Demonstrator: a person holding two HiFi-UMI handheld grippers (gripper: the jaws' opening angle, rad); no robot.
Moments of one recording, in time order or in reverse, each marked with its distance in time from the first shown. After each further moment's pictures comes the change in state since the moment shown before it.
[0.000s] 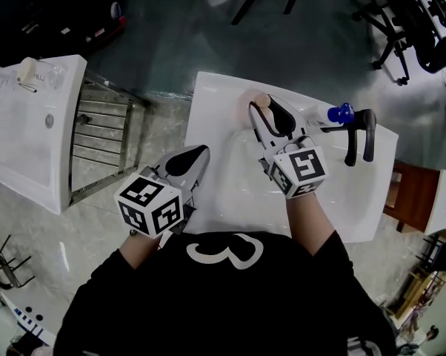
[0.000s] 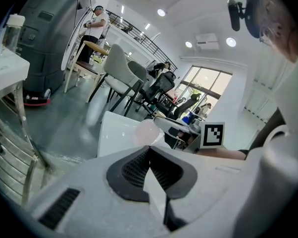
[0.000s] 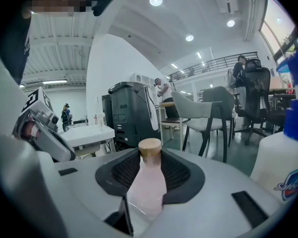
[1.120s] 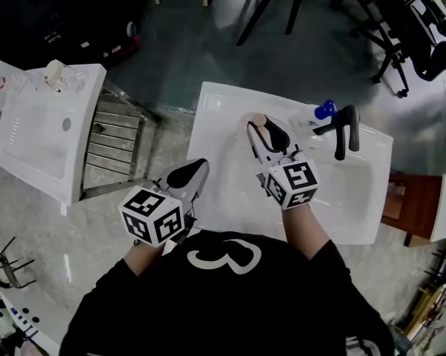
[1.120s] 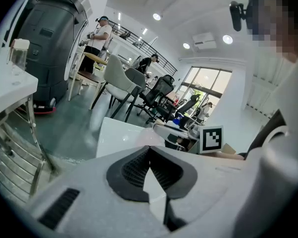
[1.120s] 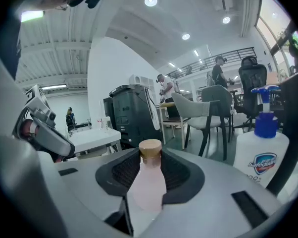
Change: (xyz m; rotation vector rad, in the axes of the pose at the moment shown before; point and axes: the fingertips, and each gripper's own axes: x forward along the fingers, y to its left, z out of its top) left arm -0.042 -0.043 0.002 0.040 -0.051 0.052; right arm -0.043 0.023 0.008 0.052 0.007 -0.002
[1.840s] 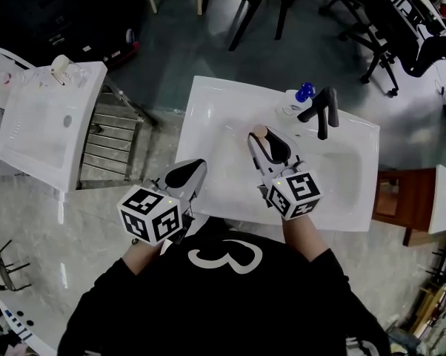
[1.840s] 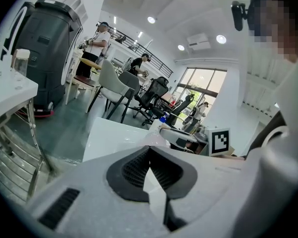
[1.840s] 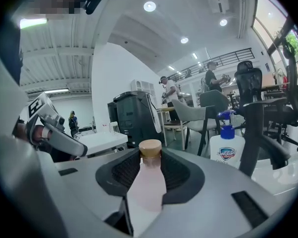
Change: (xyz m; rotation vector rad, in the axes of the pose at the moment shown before) left arm -0.027 -0.055 -0.023 0.044 -0.033 -0.019; right arm -0.088 0.024 0.003 0.015 -0.041 0.009
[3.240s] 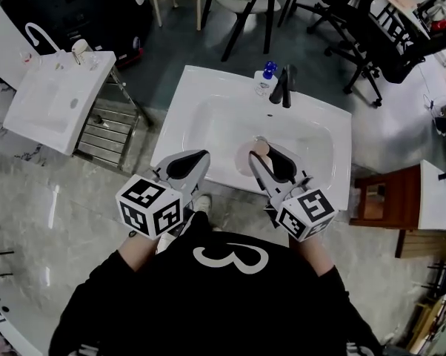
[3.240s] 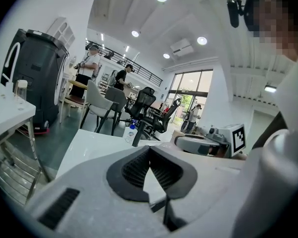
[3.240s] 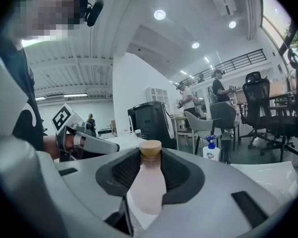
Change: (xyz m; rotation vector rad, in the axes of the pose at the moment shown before) left arm -0.055 -0.165 -0.026 0.153 -0.137 -0.011; right arm -0.208 0.067 0.039 -0.061 -0.051 0.154
